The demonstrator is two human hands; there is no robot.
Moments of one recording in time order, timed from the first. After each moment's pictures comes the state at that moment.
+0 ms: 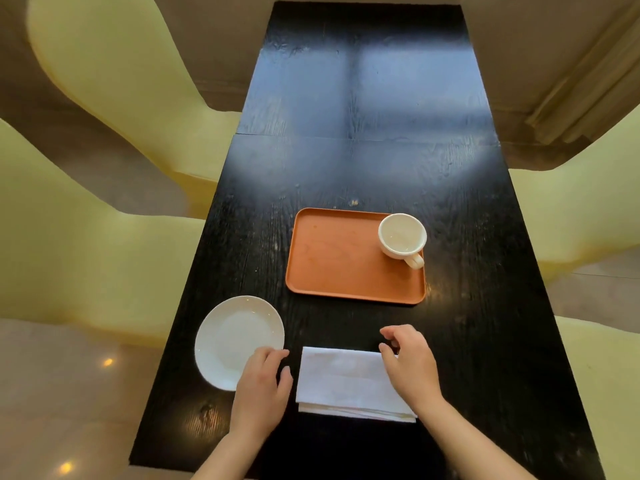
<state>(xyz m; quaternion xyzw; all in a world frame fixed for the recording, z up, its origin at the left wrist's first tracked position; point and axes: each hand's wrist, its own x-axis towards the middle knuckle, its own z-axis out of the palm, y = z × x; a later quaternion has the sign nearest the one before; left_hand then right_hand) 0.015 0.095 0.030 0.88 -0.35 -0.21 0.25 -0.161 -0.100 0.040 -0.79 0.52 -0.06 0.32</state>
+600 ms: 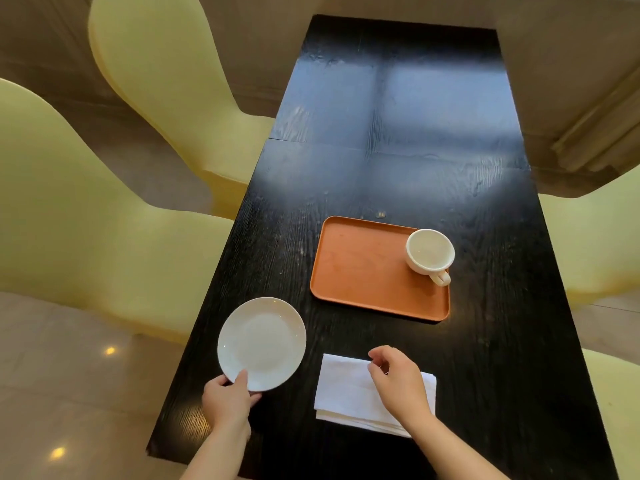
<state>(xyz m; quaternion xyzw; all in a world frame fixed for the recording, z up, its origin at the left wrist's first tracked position) 0.060 0.129 0.019 0.79 0.30 -0.27 0.47 -0.123 -0.069 0.044 -0.78 0.50 0.02 0.38</state>
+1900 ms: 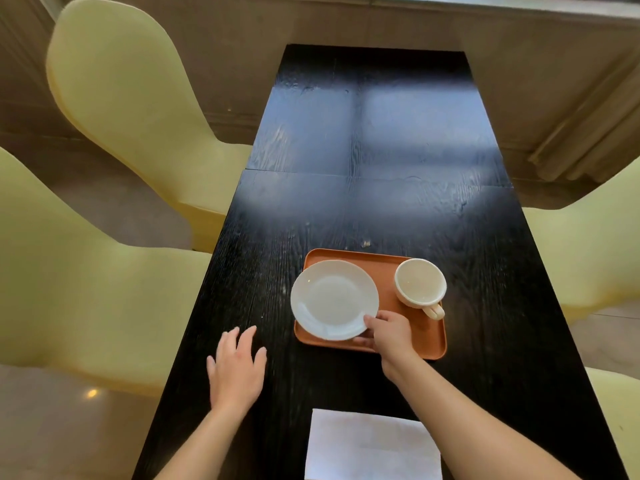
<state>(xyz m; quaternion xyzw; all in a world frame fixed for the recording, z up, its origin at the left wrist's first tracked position) 0.137 0.033 0.005 0.93 -0.25 -0.20 0.17 -0.021 -0.179 0.047 -0.41 0.62 -0.13 0.66</state>
